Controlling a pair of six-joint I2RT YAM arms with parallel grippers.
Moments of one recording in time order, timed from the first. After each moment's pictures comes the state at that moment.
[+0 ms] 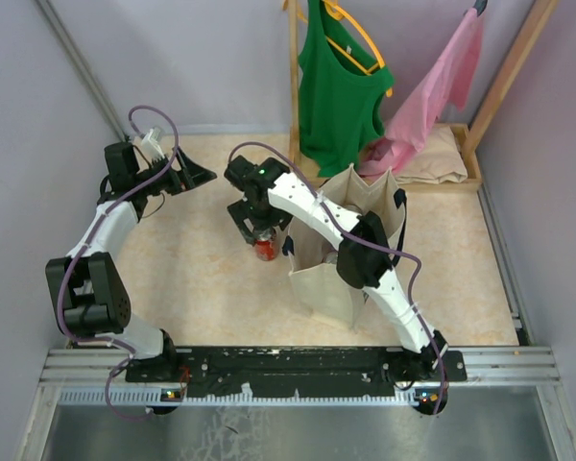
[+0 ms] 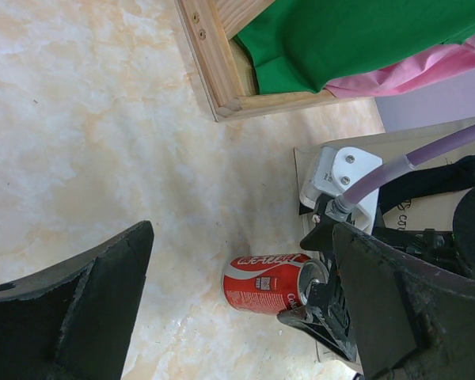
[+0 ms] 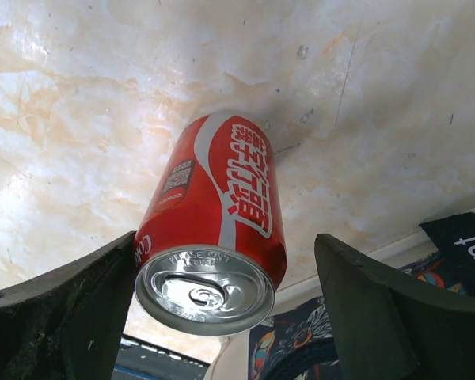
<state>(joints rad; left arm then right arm) 0.11 1.54 1.11 -0.01 0.84 -0.39 0.87 2.39 2.39 -1.29 0.07 0.28</state>
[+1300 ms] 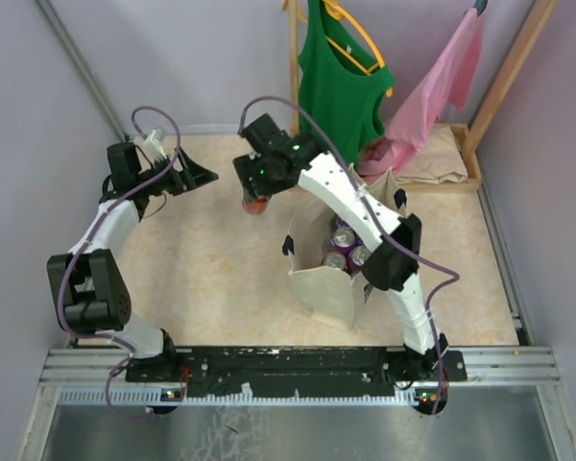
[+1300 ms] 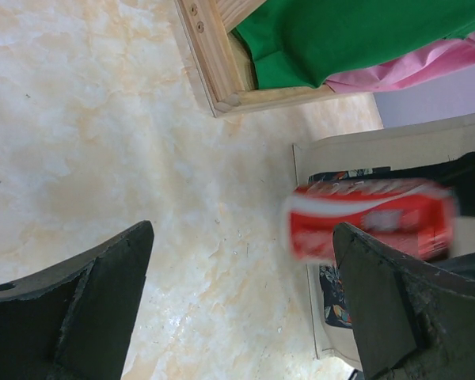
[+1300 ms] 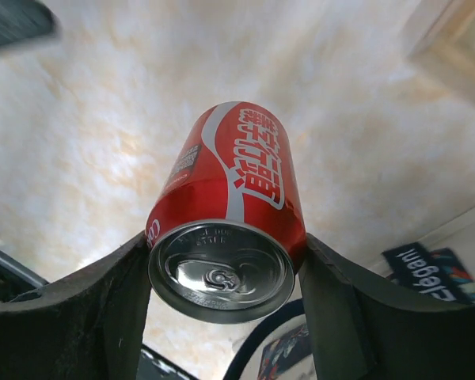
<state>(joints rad) 0.11 1.56 1.11 -0.01 0.85 -0.39 0.83 2.21 2.40 -1.17 0.03 0.30</state>
